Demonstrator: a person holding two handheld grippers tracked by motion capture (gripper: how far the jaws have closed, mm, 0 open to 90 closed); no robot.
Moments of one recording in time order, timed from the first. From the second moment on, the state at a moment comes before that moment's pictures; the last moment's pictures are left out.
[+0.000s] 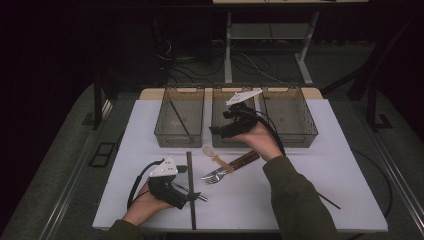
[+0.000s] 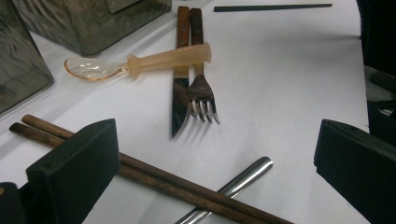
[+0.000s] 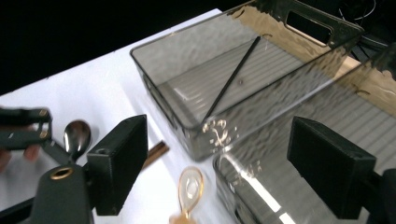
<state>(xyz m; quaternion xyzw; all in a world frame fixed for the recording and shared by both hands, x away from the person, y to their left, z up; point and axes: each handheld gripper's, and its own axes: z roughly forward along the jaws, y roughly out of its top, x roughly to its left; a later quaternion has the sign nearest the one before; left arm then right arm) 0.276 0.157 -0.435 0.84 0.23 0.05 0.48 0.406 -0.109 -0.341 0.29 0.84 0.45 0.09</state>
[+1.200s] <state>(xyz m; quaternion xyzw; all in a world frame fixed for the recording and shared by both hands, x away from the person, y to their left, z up) 0.275 0.159 -0.437 0.84 0.24 0.06 0.48 0.330 -0.248 -0.392 0.32 0.84 0.43 0.11</state>
